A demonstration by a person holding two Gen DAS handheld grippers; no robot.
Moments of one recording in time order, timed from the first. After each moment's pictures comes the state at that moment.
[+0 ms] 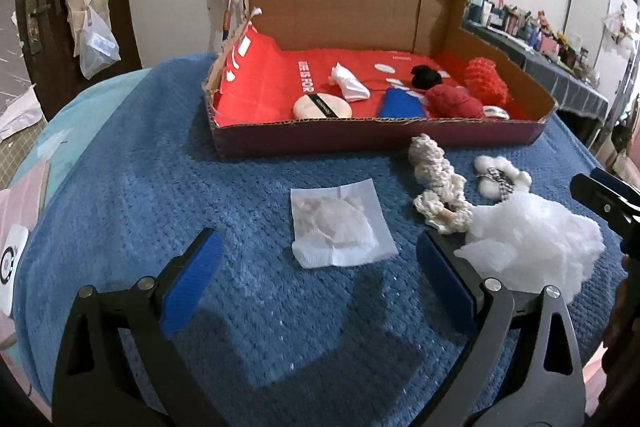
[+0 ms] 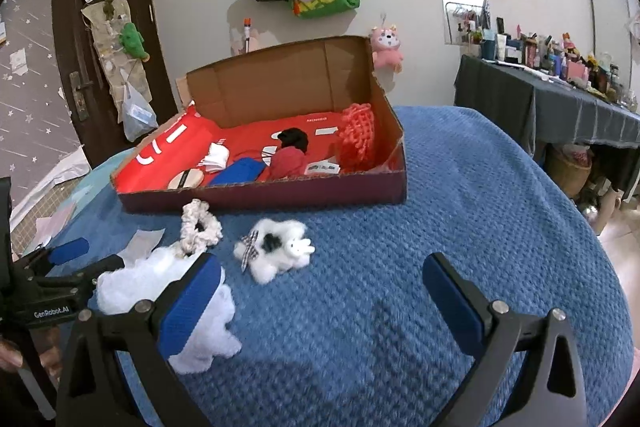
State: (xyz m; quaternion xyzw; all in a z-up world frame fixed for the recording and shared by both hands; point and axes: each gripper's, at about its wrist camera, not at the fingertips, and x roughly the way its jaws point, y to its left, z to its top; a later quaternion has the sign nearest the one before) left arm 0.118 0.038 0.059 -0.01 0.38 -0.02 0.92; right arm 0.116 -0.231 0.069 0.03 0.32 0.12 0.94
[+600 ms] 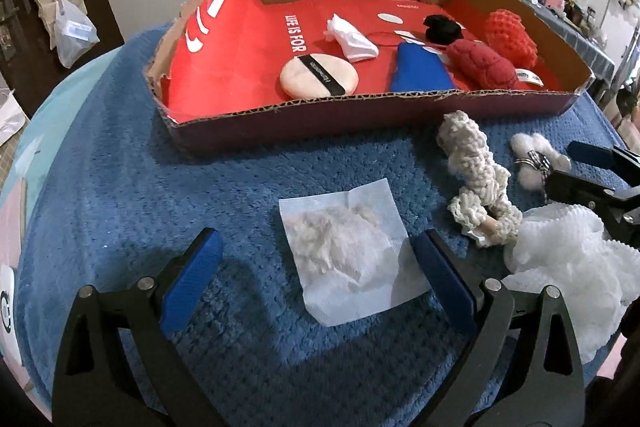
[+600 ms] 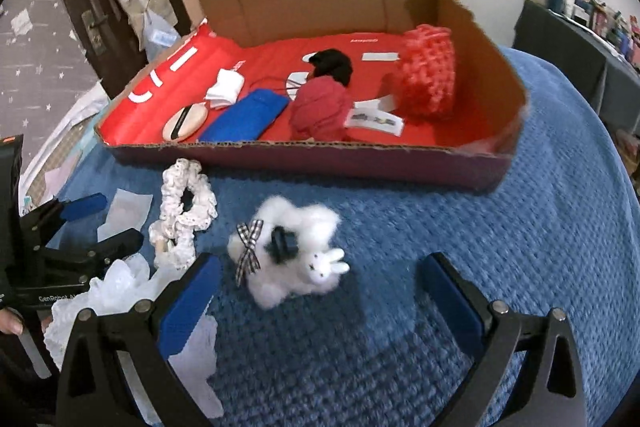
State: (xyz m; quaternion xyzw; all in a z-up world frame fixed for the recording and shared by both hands) left arm 0.169 0.034 0.037 0.02 0.46 -0.04 0.89; right arm 0.192 -0.201 0.040 0.00 0.45 0.20 0.87
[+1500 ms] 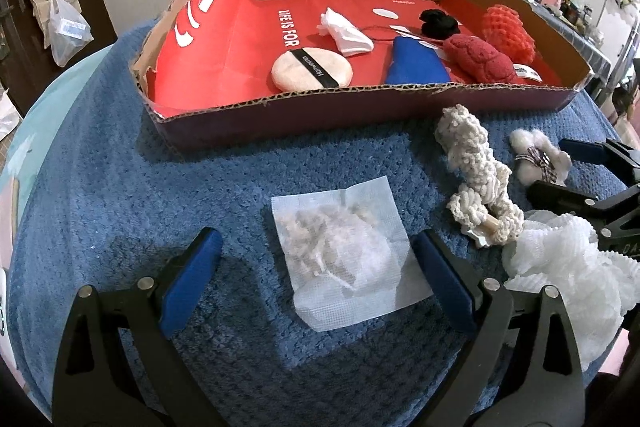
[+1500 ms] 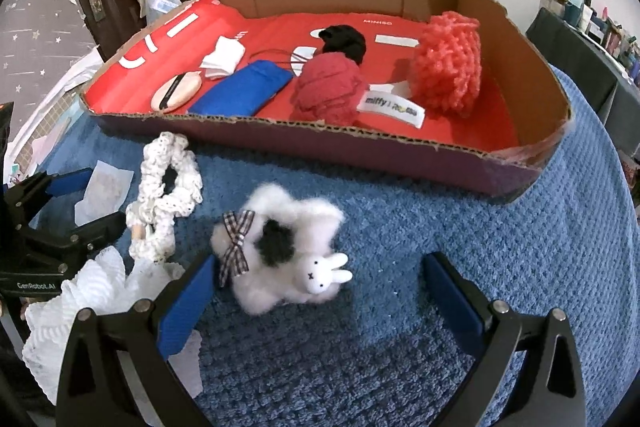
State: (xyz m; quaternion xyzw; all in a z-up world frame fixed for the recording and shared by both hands) left arm 0.169 0.033 0.032 0.02 0.46 -0.04 0.89; right arm 0.201 -0.186 0.028 -0.05 0.47 0.20 0.86
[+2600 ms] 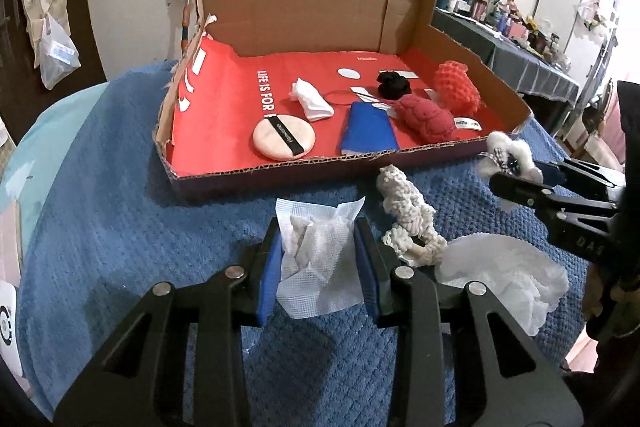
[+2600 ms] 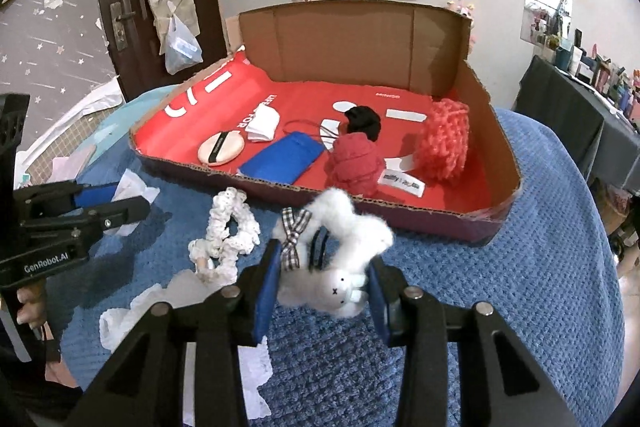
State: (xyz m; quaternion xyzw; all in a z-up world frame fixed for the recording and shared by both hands) left arm 0.144 0.035 0.084 -0.01 0.40 -0.09 0.91; right arm 0.167 -0.181 0.076 -0.05 0.38 0.21 0.90
